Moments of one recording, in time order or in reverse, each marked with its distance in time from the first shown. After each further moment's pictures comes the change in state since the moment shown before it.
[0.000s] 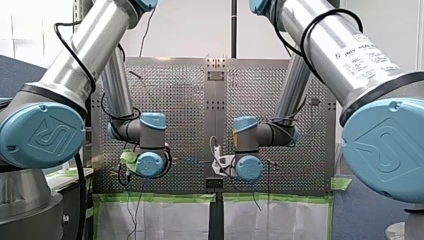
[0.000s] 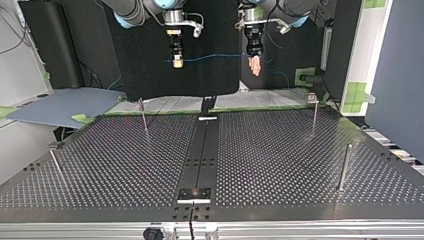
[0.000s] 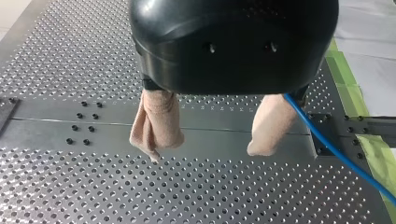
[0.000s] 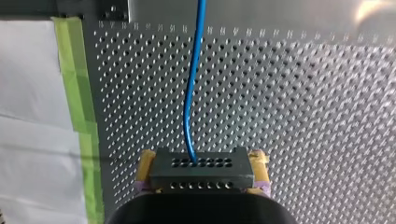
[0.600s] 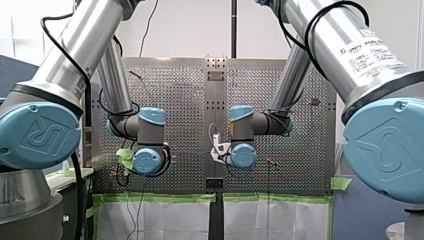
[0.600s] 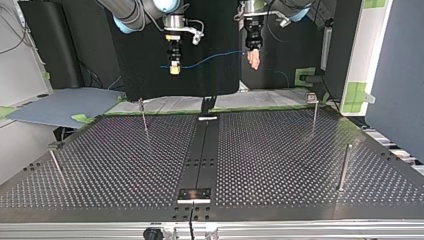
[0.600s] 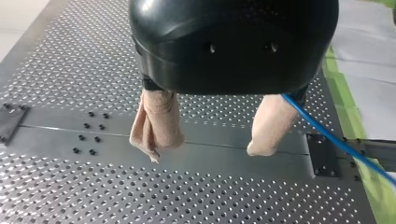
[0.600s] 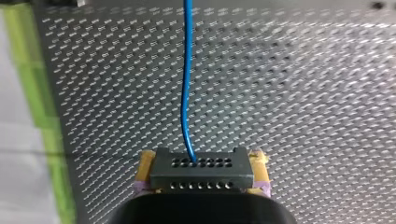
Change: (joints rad) left arm -0.049 0.063 -0.036 -0.063 -0.025 -0.063; right arm 0.009 -0.061 -0.064 0.065 0.063 0.008
